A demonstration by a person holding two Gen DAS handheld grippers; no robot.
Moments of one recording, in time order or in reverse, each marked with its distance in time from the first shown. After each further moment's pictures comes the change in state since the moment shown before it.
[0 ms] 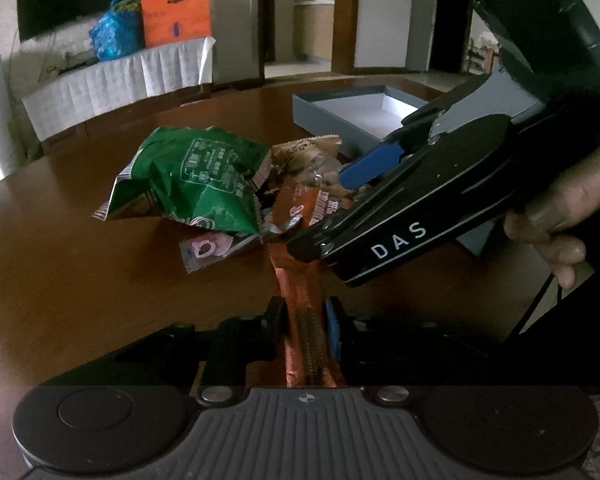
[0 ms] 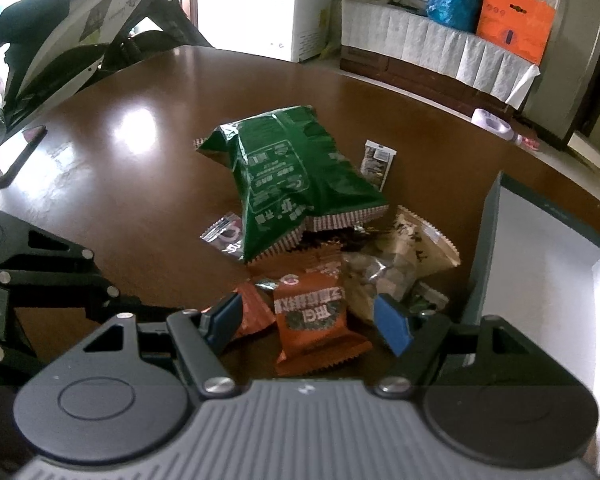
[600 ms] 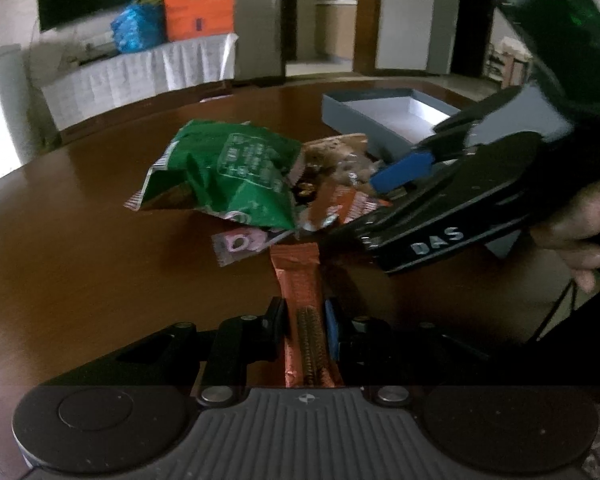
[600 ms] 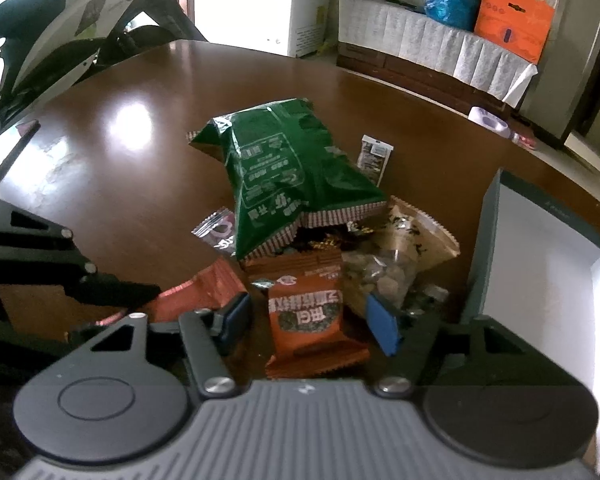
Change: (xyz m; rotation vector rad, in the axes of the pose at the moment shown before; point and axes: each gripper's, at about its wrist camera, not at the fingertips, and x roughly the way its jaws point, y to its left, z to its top) left arm -0.003 0.013 -0.001 -0.046 0.002 0.055; right arm 0.009 -0.001 0.001 -0.011 0.009 -0.024
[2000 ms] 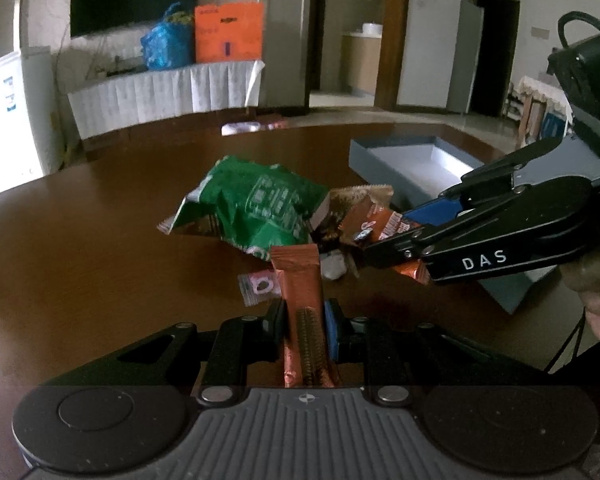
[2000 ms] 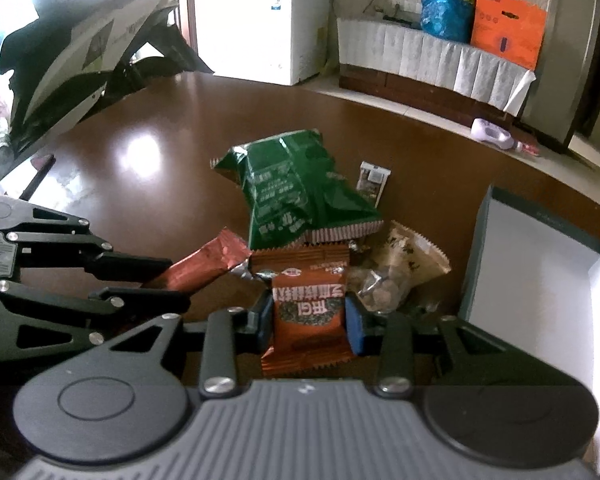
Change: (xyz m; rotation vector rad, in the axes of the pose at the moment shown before) left arm -0.016 0.007 0.013 -0.071 -0.106 0.035; right arm -0.032 -0.007 -0.003 0.053 -0.081 0.045
